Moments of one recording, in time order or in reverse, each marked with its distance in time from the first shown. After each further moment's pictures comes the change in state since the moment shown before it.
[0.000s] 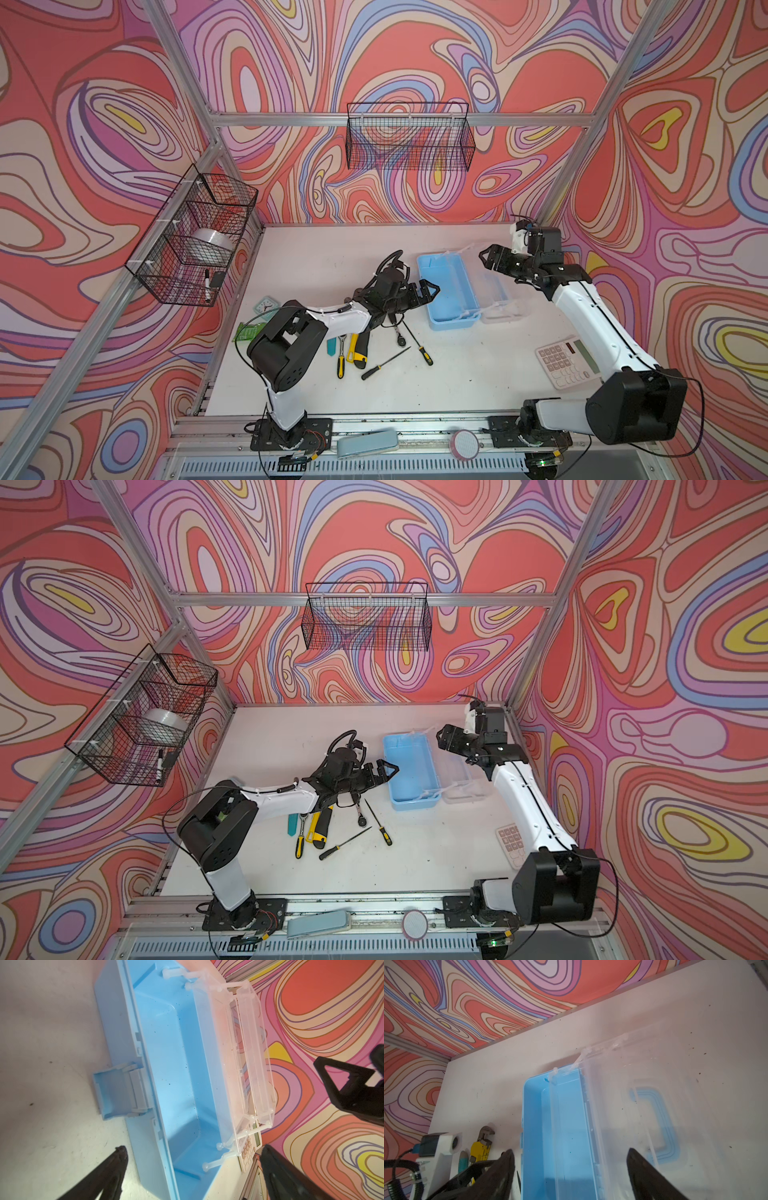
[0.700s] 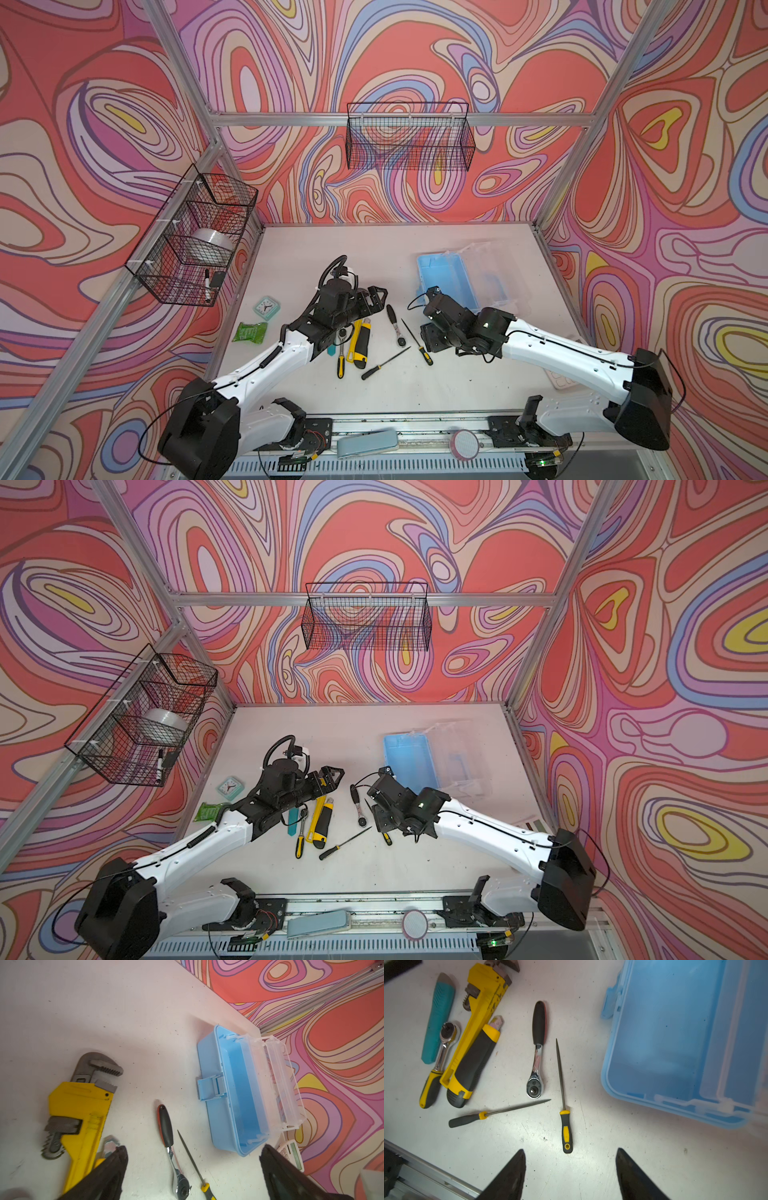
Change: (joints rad) left arm 0.188 -0.602 -0.314 -0.367 -0.189 0.178; right arm 0.890 0.009 -0.169 -0.225 0.447 0.240
